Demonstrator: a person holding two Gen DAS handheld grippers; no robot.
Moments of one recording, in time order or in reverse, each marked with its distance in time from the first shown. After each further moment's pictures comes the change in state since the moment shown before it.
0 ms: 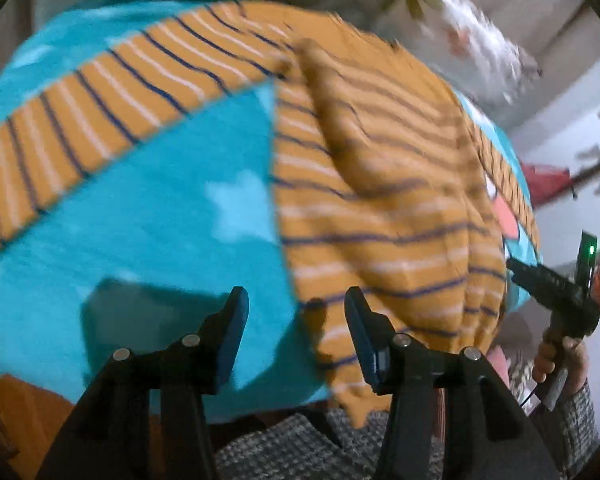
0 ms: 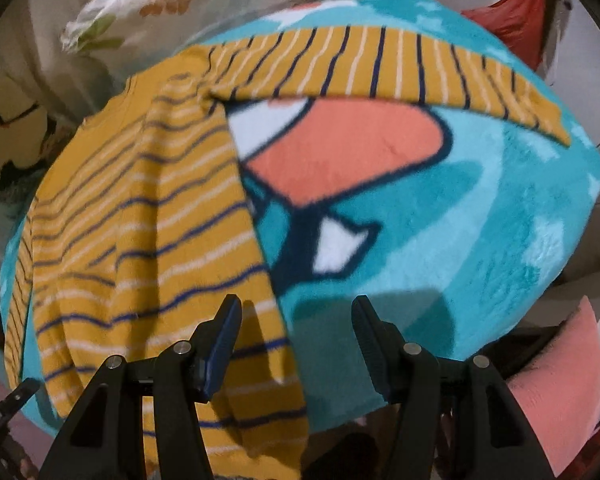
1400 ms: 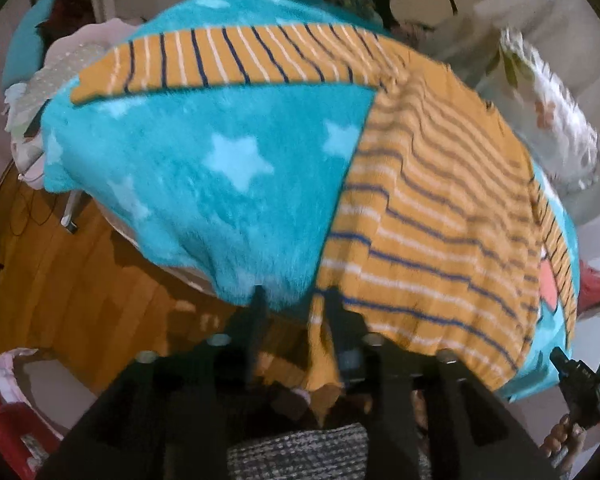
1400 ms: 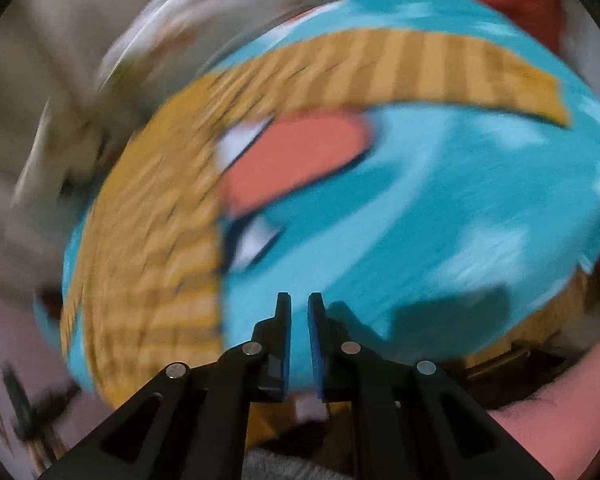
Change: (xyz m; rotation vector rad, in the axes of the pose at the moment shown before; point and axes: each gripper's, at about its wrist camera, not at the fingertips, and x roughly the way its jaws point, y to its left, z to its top) left arm -0.066 -0.005 -0.098 -0.423 -0.189 0.277; right arm -0.024 -0.137 0.004 0.063 -0.025 0.294
